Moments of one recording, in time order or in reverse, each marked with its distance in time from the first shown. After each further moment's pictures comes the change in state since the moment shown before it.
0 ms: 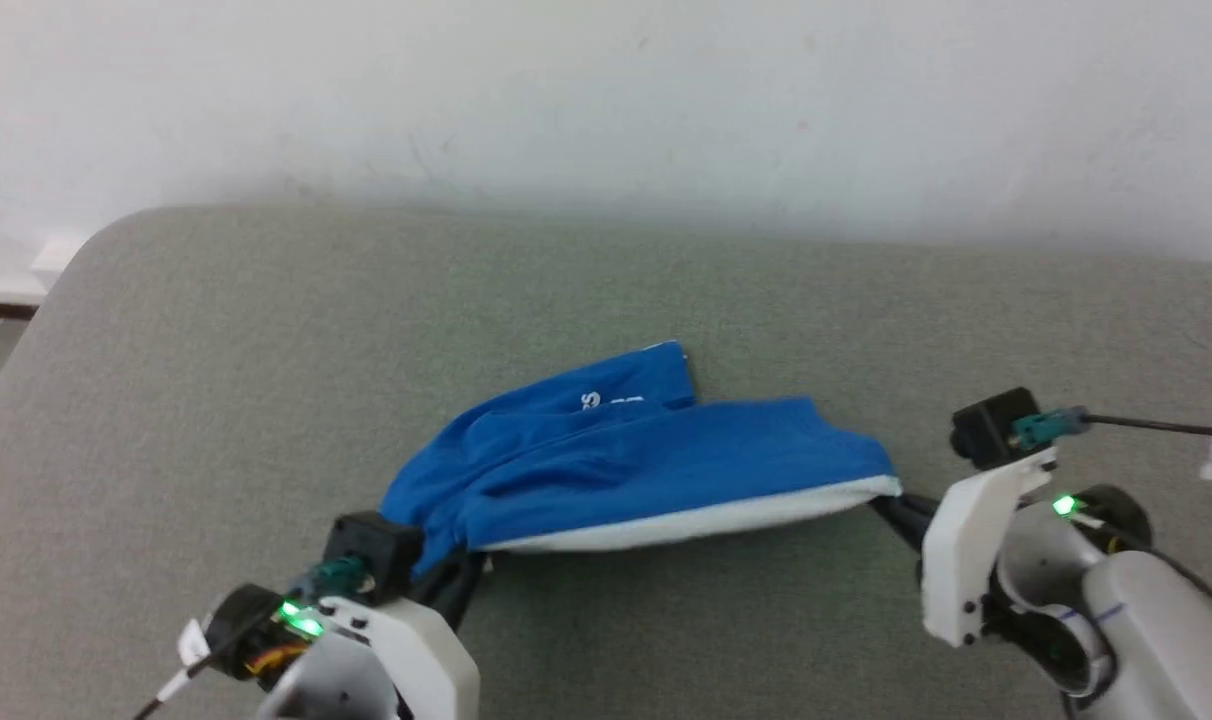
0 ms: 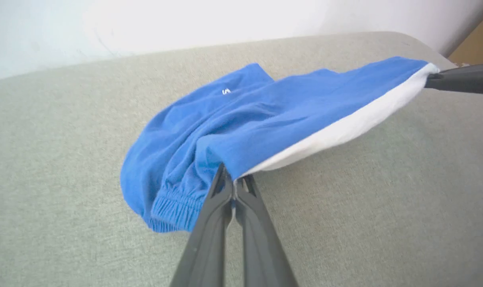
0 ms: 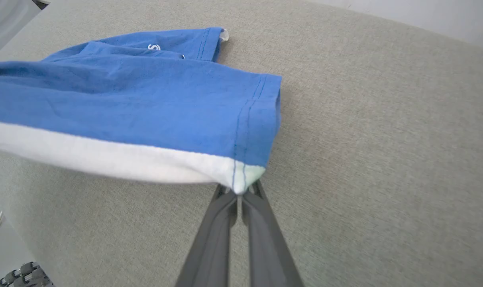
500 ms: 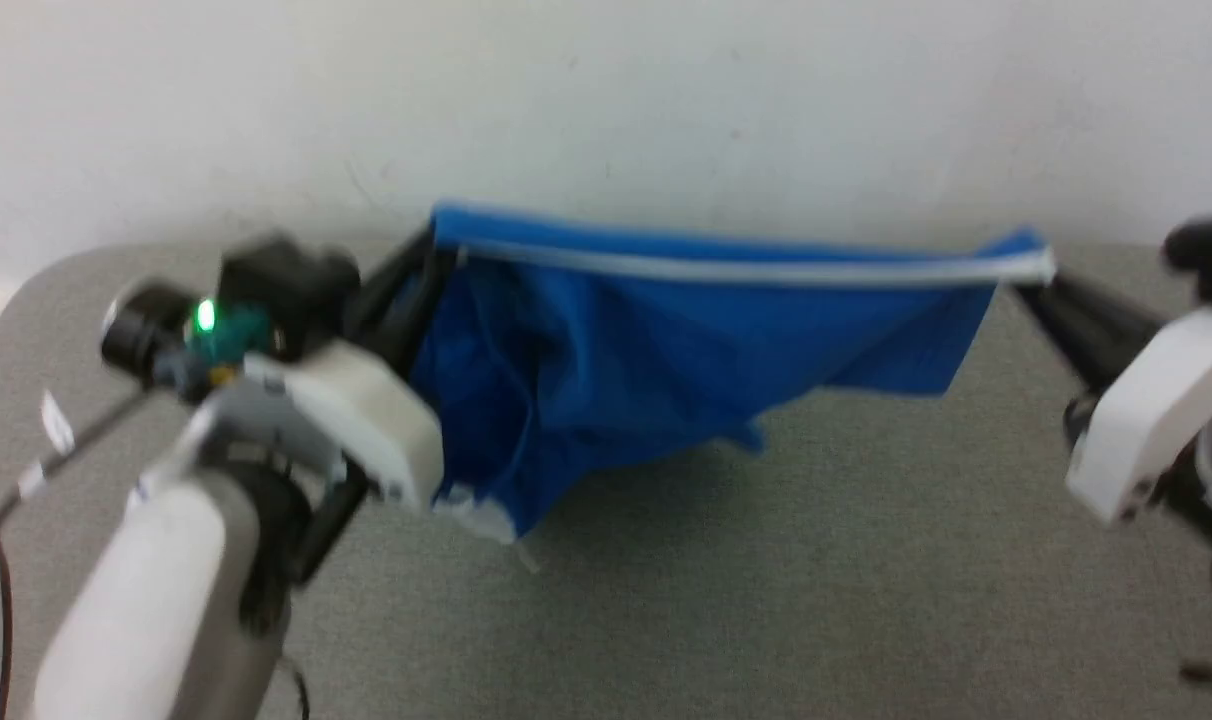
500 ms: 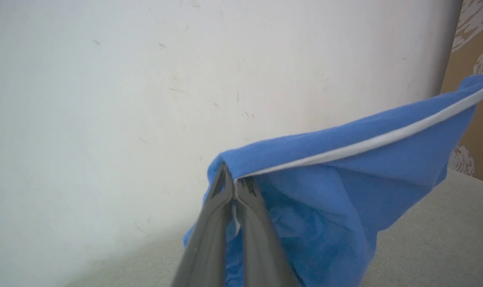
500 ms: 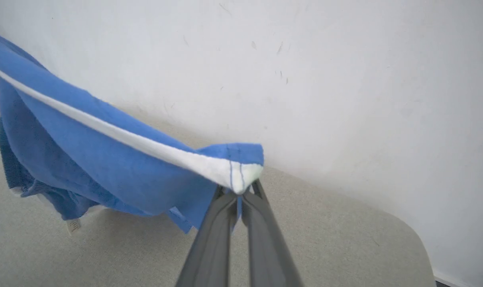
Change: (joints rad) left arm -0.392 0.032 0.071 -0.086 0.010 -0.056 -0.016; right arm 0.003 0.000 -0.328 -0.647 -0.135 0.001 0.280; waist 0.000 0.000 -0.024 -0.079
